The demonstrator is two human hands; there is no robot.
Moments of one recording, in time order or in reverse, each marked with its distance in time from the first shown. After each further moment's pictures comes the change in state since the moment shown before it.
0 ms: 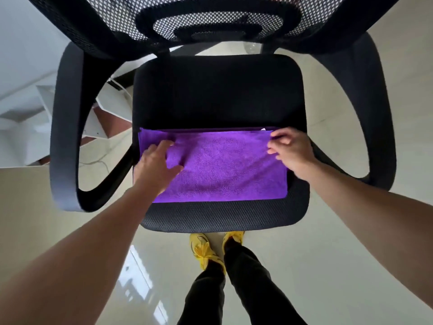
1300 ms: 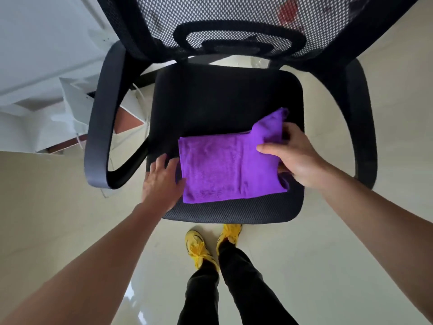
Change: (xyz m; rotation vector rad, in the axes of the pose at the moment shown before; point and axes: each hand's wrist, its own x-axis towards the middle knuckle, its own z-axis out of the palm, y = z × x) left_hand -0.070 0.000 -0.005 0.086 -0.014 -0.011; right_hand -0.089 -0.089 -0.017 0.210 -0.237 0.049
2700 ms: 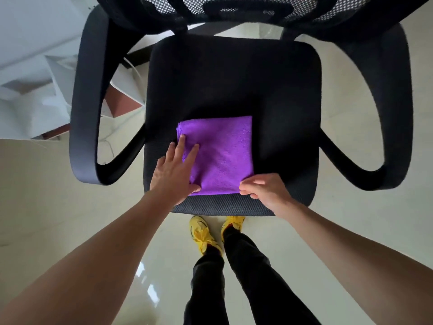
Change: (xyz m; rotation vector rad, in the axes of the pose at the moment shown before) left_hand 0.014 0.006 0.018 0.263 -0.196 0.217; right_hand 0.000 0.119 0.053 -0.171 -0.097 0.254
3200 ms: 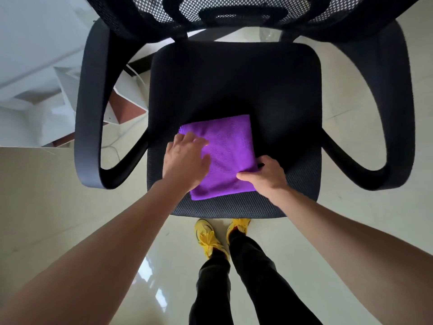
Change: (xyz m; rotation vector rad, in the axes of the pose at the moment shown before) left_hand 0.017 0.028 -0.041 -0.249 0.242 -0.039; right_hand 0.023 -0.021 0.002 -0.304 0.228 -0.038
